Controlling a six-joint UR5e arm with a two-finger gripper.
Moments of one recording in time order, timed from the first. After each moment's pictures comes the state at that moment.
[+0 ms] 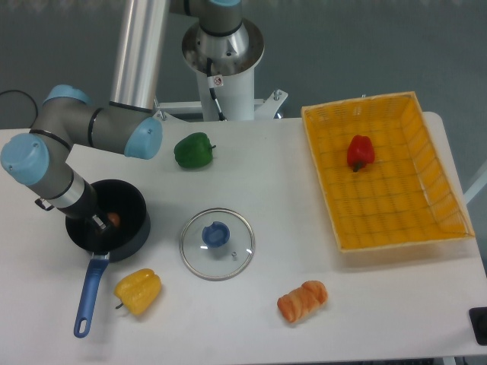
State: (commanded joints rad) arm 1.79 -2.10 -1.66 -1.01 1.76 0.57
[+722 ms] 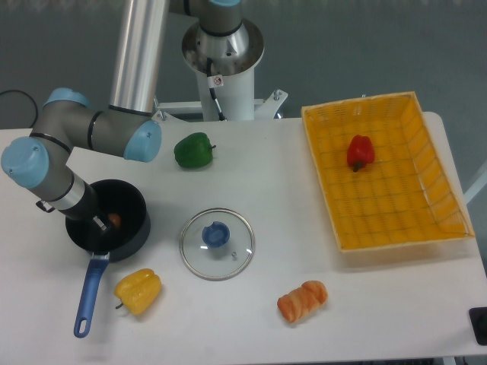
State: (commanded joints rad) arm 1.79 -2.11 -1.66 -1.01 1.76 0.57
